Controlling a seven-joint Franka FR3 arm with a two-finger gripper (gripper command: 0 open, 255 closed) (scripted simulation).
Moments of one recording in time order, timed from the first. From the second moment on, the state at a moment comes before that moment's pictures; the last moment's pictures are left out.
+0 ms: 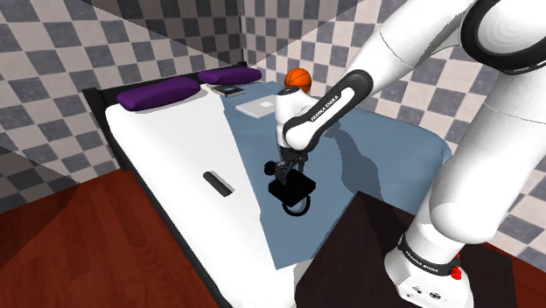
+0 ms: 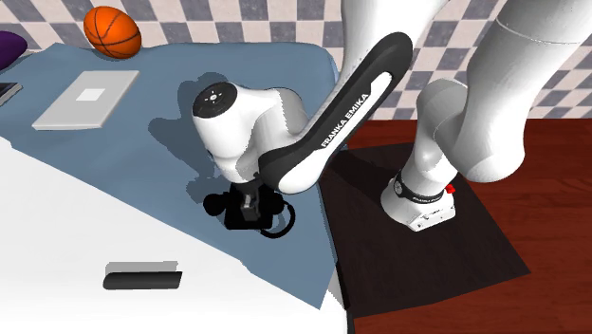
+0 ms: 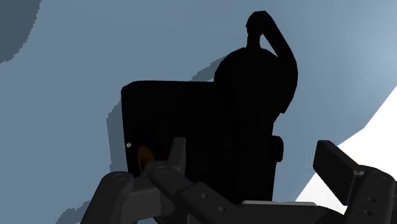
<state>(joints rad) -0.03 -0.02 0.03 -2.50 -0.12 2.42 0.25</state>
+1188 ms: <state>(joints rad) -0.02 -0.09 0.03 -2.48 -0.11 2.32 0.23</state>
